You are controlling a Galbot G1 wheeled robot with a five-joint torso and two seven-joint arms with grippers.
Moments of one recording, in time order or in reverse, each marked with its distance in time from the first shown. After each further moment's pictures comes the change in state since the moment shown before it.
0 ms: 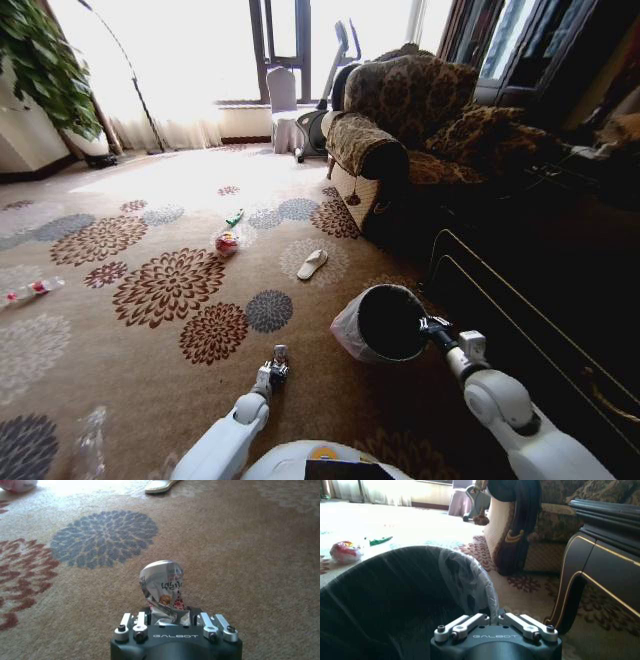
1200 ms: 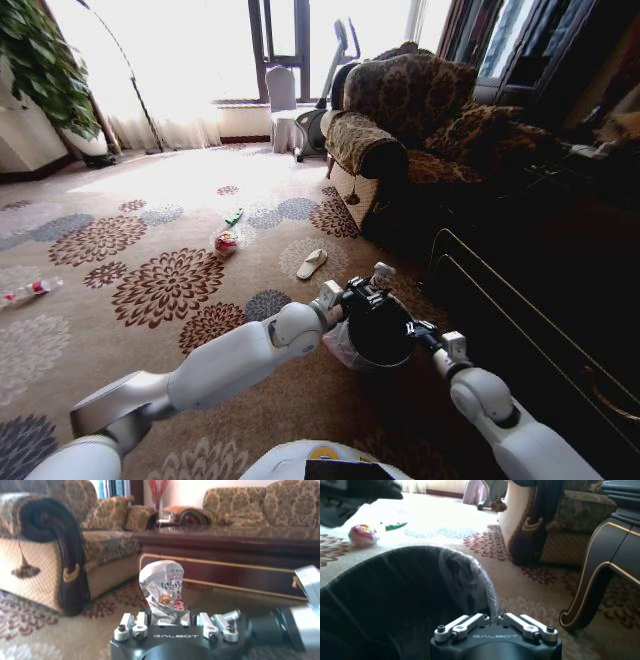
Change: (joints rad) left arm -0.608 0.203 0.554 -0.780 -0.398 0.345 -0.029; right arm 0.065 -0.013 -0.097 -0.069 -0.032 -0.007 -0.042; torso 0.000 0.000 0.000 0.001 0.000
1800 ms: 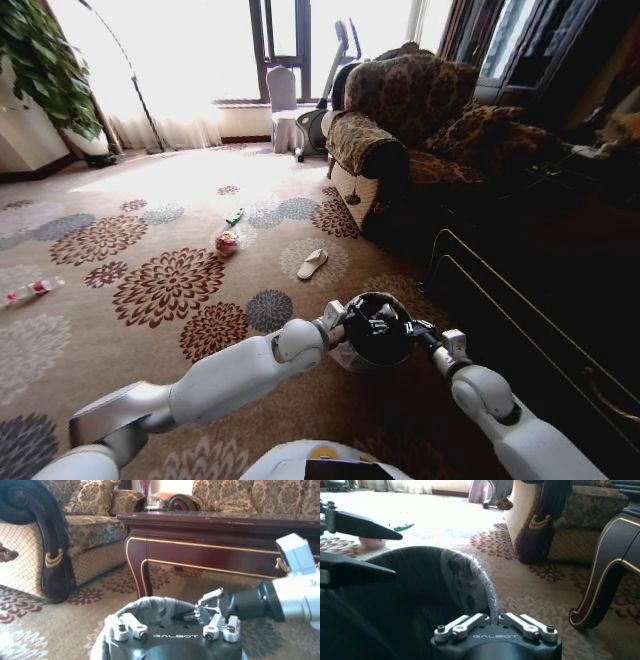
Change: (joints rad) left arm 0.022 0.003 0.030 0.032 0.025 0.000 0.061; right arm 0.005 -0.003 -0.002 0.013 0.034 -0.016 -0.023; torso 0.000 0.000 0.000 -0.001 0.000
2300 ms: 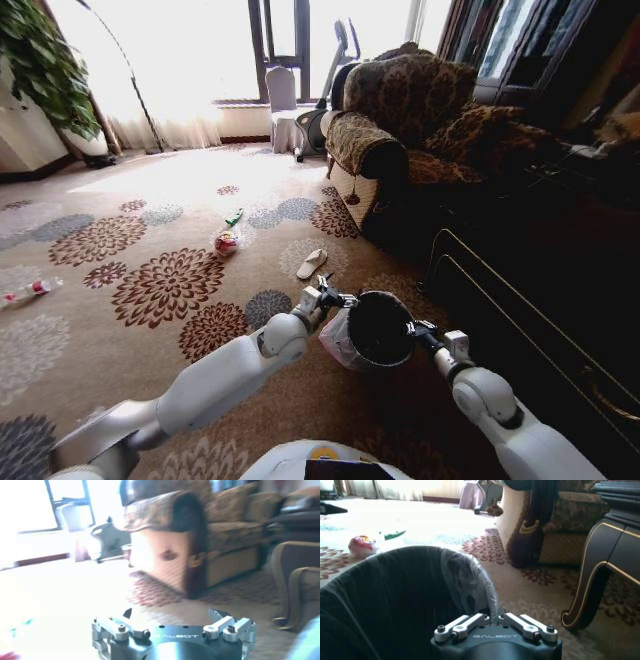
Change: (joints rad) left arm 0.194 0.067 -0.411 0.089 0.087 -0.046 -0.237; right arm -0.025 0.028 0.039 0.020 0.000 0.010 0.029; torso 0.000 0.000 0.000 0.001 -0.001
